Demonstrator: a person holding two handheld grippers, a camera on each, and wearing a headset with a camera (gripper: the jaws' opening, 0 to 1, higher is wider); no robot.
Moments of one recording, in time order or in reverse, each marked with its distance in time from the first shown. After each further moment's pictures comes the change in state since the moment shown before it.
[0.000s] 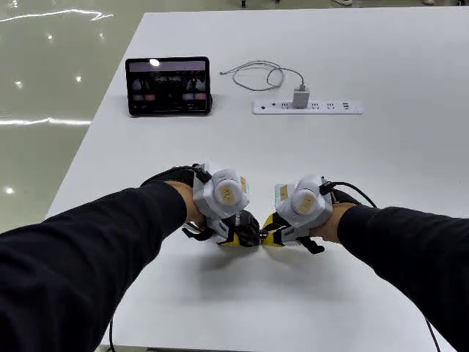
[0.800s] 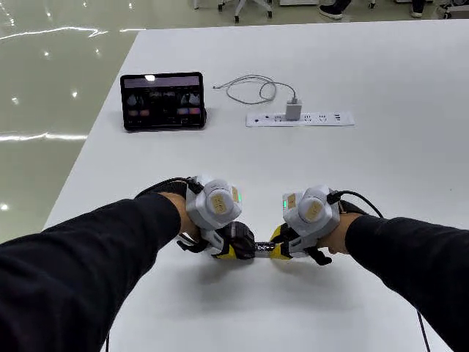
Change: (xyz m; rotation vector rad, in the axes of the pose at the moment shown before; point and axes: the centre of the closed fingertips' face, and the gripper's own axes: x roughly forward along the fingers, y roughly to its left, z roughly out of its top) left arm 0.000 -0.001 0.001 -0.019 -0.022 -0.023; right arm -0.016 0.003 -0.022 0.070 0.015 0.000
